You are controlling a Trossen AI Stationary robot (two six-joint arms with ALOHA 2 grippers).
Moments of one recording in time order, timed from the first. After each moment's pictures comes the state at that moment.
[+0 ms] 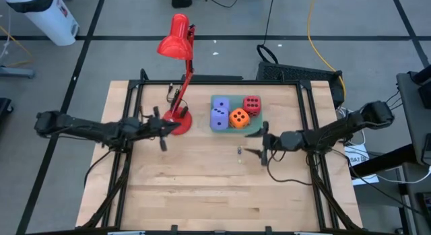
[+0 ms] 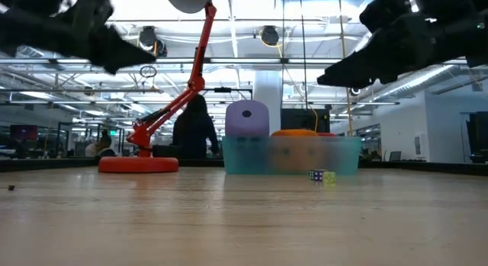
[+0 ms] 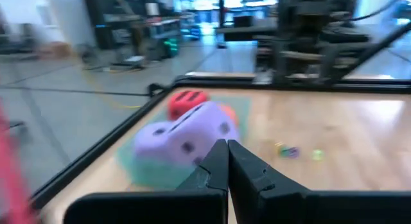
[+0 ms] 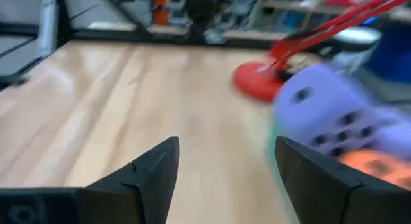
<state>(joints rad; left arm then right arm) -0.04 0.67 0.20 0.40 -0.30 0.04 0.22 1.16 0.30 0.63 0.31 0.01</state>
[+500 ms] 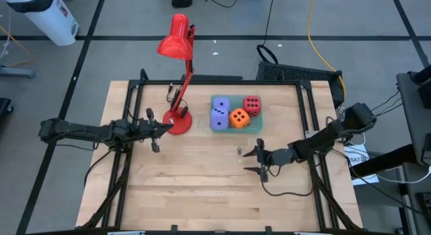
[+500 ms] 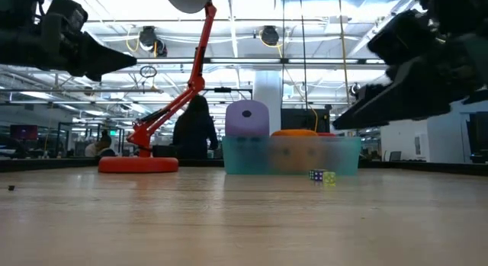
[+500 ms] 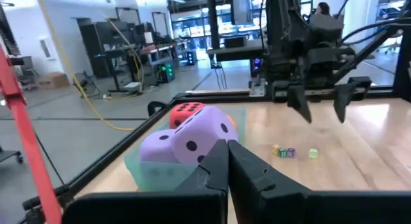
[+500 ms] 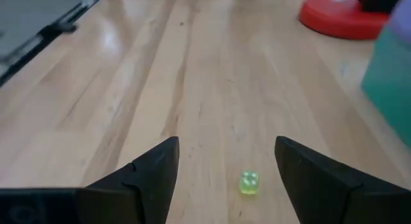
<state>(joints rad) -0.04 0.35 0.04 0.34 -0.26 0.12 0.39 1.48 0.31 0.75 0.30 0.19</state>
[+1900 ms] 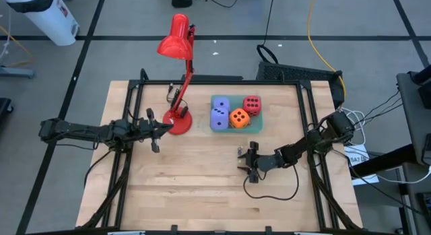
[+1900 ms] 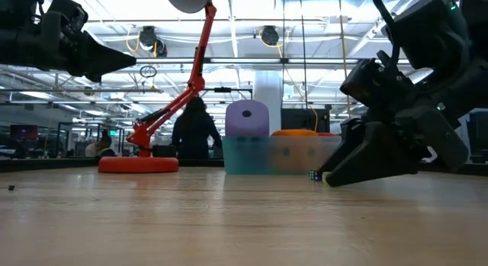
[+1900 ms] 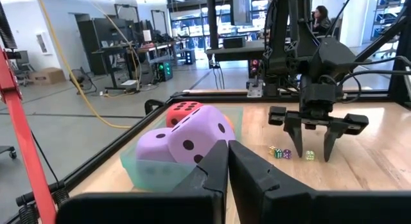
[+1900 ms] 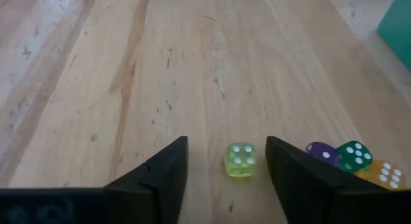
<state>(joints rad) -0.04 0.35 0.04 0.33 -0.25 0.09 0.36 1.77 0.45 0.70 0.39 0.20</state>
